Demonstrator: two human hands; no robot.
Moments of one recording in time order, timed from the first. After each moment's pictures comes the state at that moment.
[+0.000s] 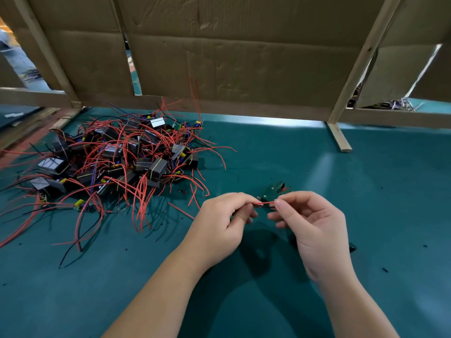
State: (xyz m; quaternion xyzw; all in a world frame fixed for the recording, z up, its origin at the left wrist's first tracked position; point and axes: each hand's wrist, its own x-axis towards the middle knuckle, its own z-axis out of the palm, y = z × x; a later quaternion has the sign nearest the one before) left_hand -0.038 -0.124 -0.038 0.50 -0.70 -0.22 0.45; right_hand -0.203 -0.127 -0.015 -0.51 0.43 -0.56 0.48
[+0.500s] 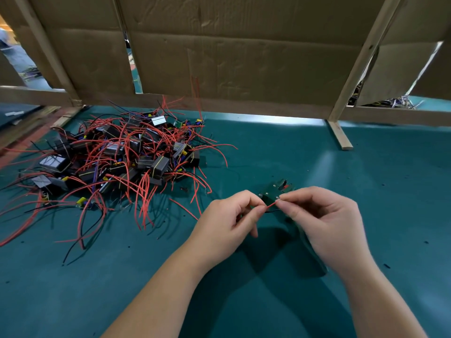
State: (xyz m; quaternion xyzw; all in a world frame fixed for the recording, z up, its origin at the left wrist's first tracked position) left_hand -0.039 -0.122 -0.038 0.49 -0.71 -0.28 0.42; right_hand -0.220 -0.135 -0.006 -0.67 0.44 -0.49 0.34
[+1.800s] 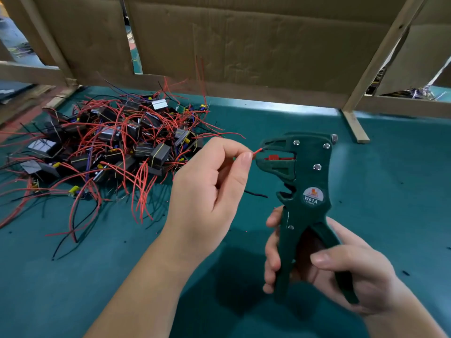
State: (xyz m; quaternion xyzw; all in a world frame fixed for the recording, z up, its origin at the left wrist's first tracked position) left_hand -0.027 -0.114 0.016 0.46 -0.65 -0.10 0.60; right_hand -0.223 -0.123 -0.007 -0.44 0.14 -0.27 0.84
